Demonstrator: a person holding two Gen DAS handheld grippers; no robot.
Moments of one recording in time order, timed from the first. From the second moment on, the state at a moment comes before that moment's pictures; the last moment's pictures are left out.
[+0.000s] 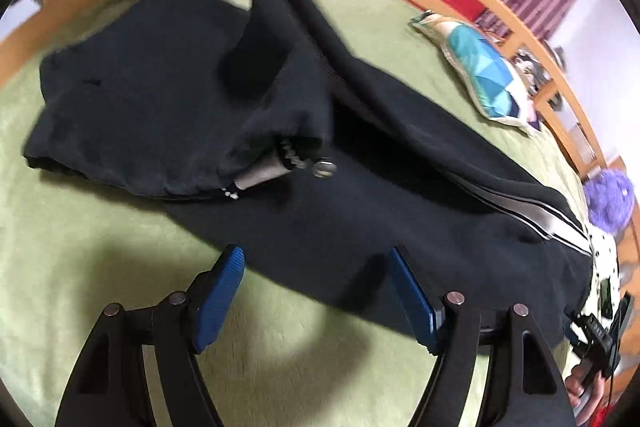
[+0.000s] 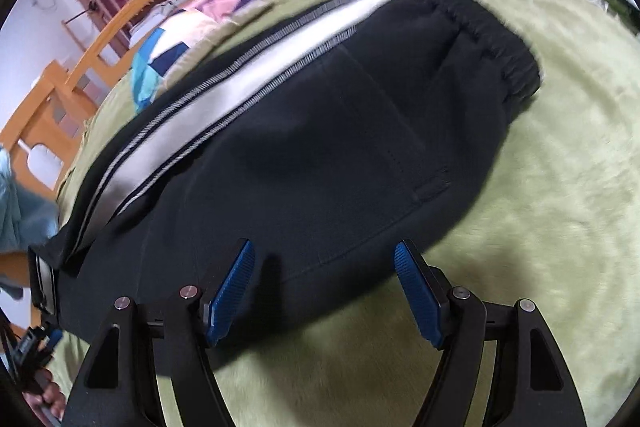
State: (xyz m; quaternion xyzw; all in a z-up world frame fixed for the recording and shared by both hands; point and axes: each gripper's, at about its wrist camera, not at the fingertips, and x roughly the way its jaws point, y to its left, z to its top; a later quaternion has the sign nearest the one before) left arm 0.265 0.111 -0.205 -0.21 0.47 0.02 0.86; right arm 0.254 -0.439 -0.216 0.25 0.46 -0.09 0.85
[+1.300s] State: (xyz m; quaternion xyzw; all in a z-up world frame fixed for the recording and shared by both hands) left arm 0.024 0.096 -0.186 -0.18 0.48 -0.03 0.86; right arm -0.011 -0.475 -0.161 0.25 0.40 -0.15 0.87
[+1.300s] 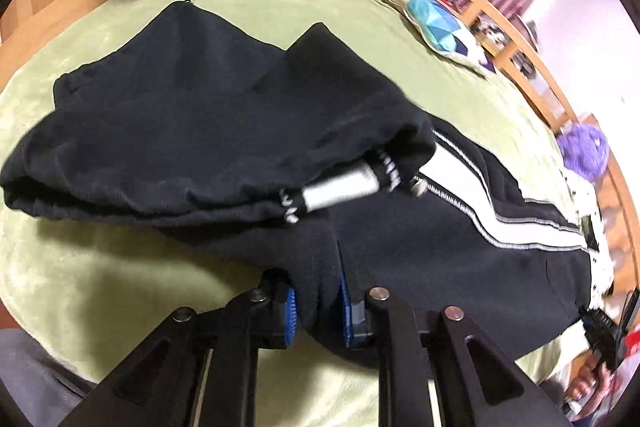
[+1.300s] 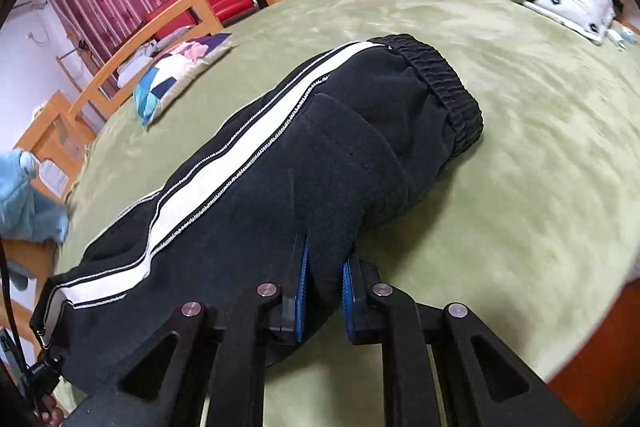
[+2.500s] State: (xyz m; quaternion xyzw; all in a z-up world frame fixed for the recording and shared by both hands) left arm 0.173 0.193 -0.101 -0.06 0.36 0.07 0.93; right arm 0.009 -0.416 -0.142 0.16 0.42 -0.18 0.88
